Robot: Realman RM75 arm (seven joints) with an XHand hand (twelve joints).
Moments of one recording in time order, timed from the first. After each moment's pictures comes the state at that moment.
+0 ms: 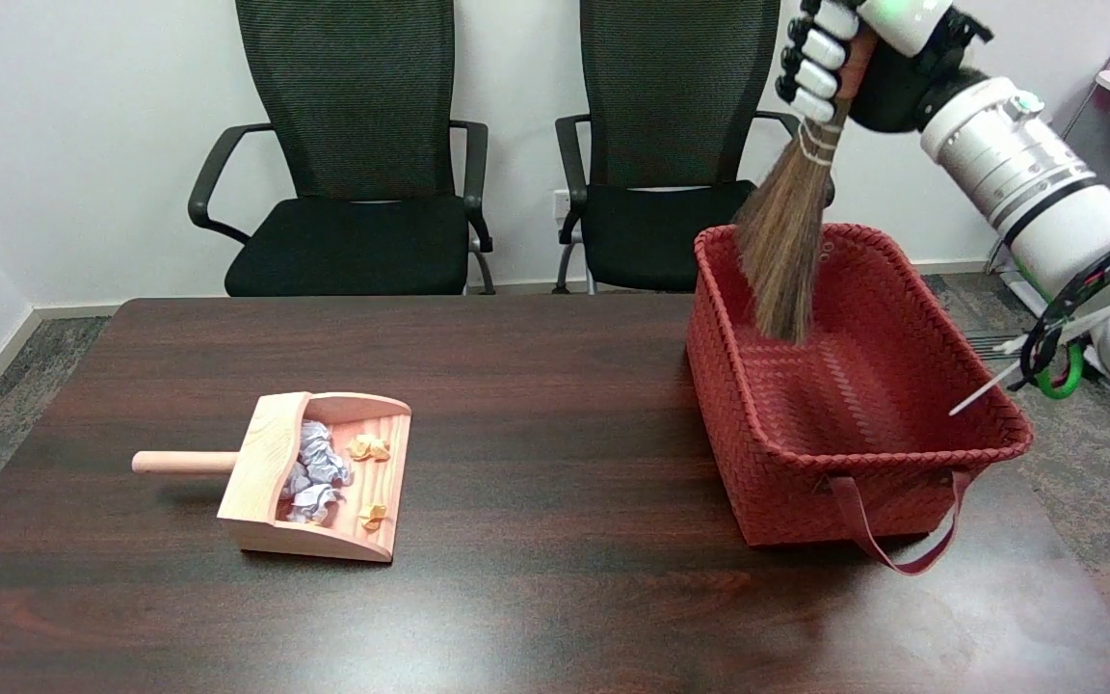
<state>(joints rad) 0.00 -0.28 1.37 -1.88 -1.18 0.55 0.88</state>
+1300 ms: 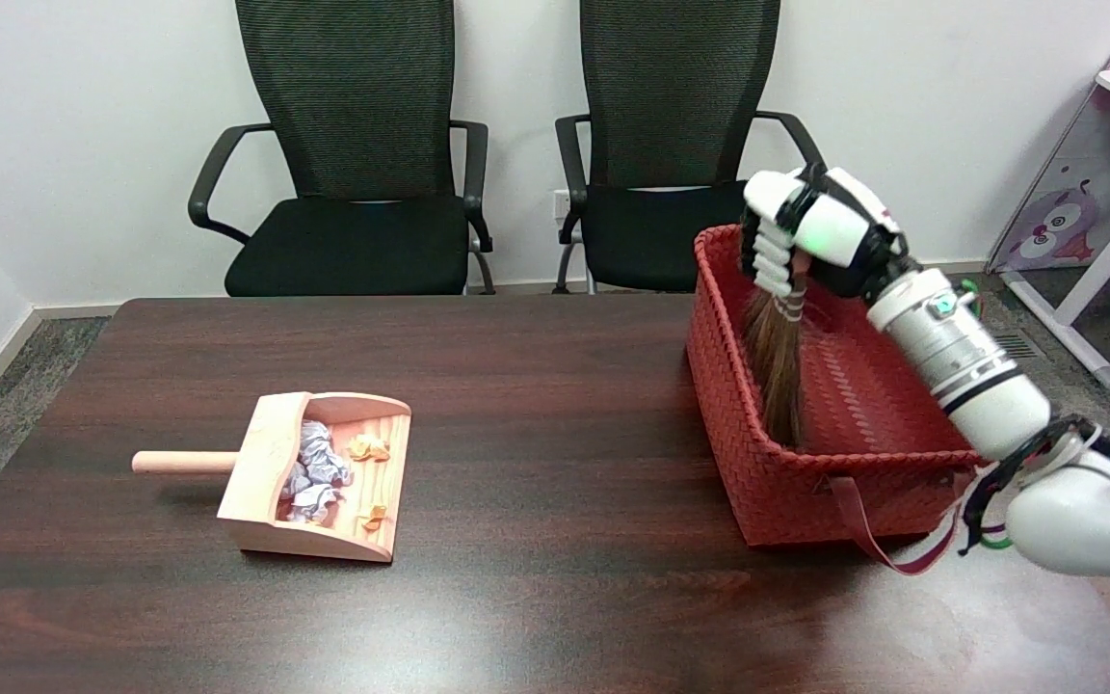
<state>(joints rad) -0.04 -0.45 0.99 -1.57 -1.90 0.90 1.20</state>
